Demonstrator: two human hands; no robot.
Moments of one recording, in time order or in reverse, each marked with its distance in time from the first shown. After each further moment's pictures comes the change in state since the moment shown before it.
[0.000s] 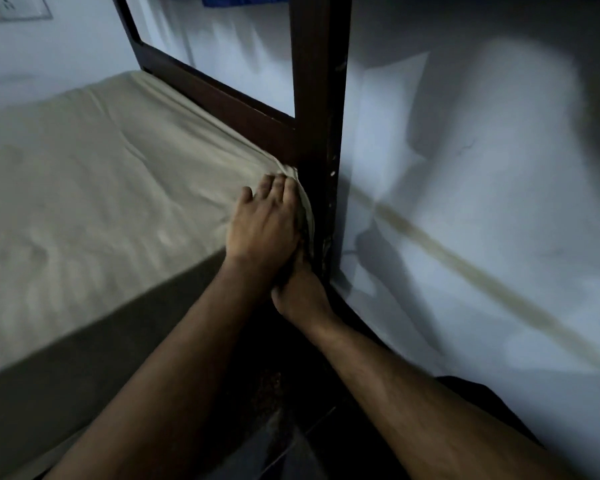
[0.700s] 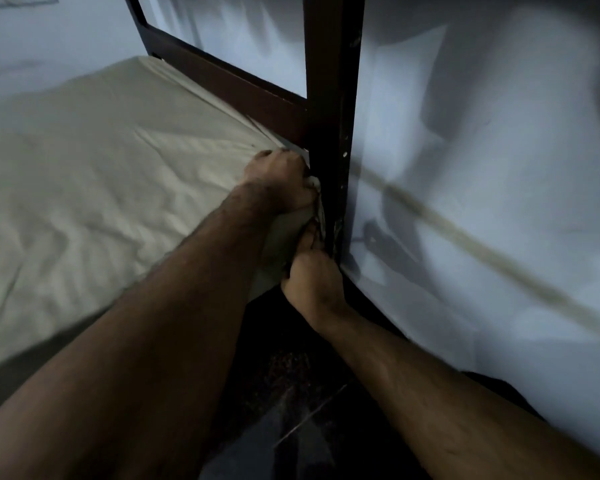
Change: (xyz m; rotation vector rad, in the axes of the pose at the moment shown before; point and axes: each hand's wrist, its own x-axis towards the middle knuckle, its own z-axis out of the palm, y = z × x) left_hand 0.048 -0.017 -0.021 -0.308 -0.286 -0.064; right_hand -0.016 -0.009 -0.007 -0.277 0.083 -0.065
